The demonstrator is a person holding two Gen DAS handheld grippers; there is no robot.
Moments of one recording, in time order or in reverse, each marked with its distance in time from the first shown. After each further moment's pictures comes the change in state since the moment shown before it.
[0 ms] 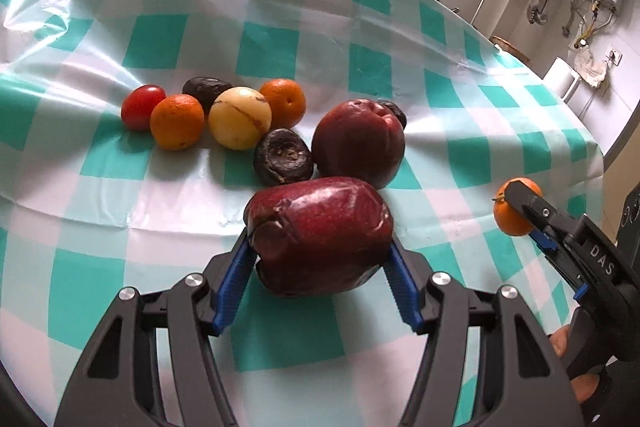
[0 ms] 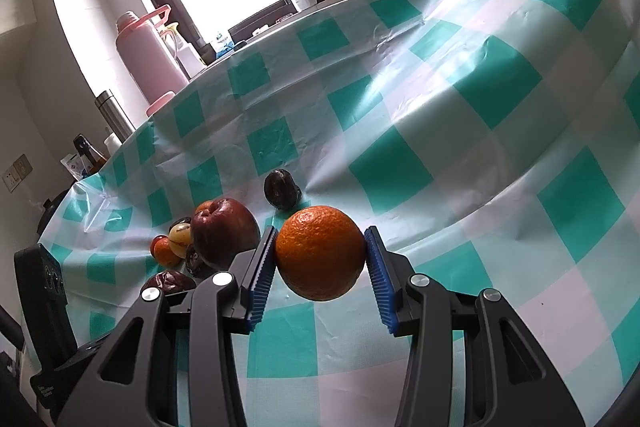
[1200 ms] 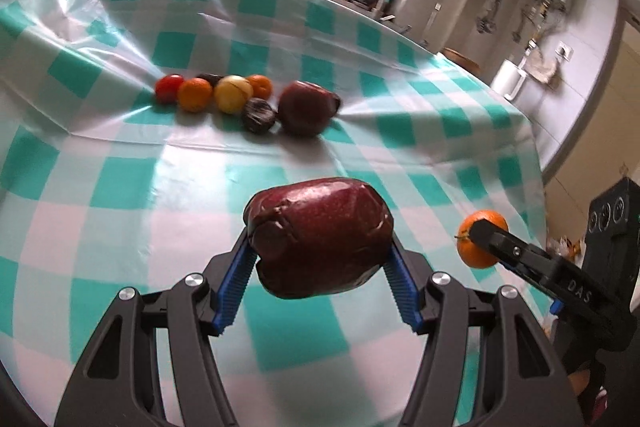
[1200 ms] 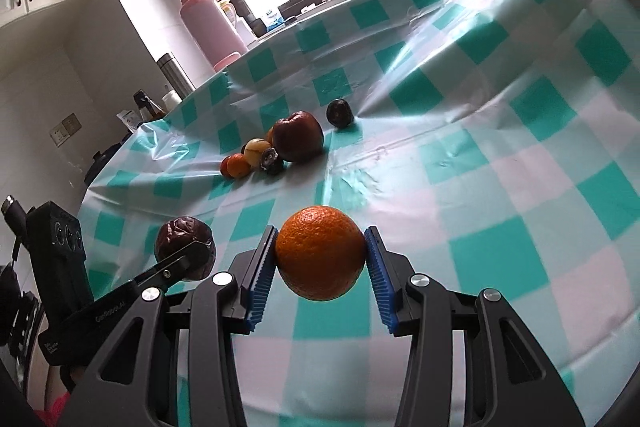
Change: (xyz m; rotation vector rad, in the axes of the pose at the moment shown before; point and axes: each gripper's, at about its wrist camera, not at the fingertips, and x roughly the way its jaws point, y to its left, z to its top) left arm -0.103 -0.014 -0.085 0.064 -0.095 -0.120; right arm -0.110 0.010 -0.077 -0.066 0.072 0.138
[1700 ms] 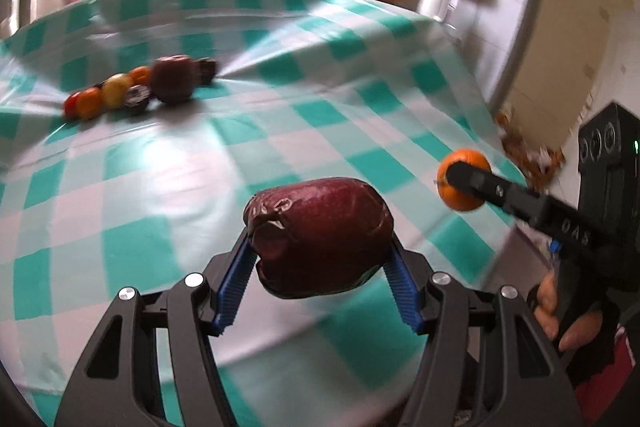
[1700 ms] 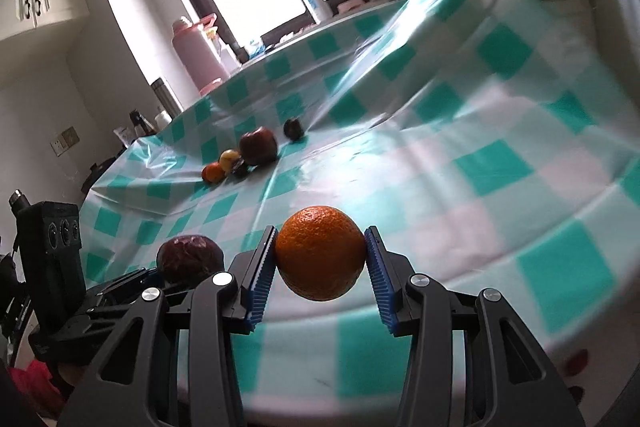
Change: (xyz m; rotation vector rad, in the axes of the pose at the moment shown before) left arm 0.000 -0.111 -0.057 0.301 0.108 -0.100; right arm -0.088 -0.062 -0.039 0.013 -0.112 -0.050
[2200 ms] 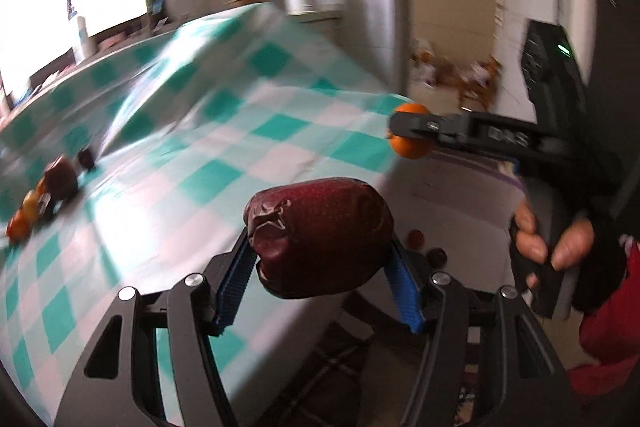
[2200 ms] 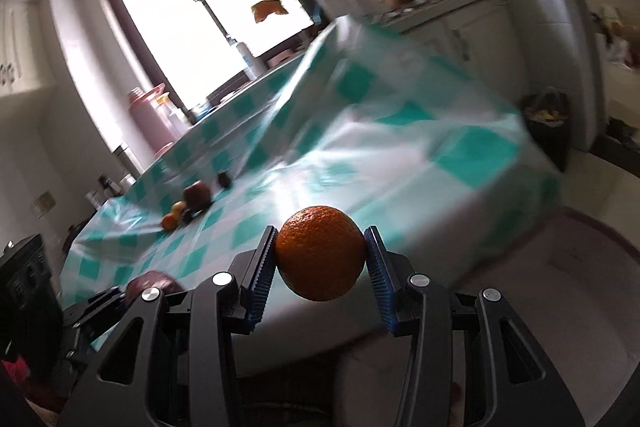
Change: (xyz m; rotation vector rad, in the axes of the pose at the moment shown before) left arm 0.009 -0.138 -0.034 0.457 -0.015 -0.135; right arm -0.096 -0.101 -0.035 0.177 -0.178 -0.144
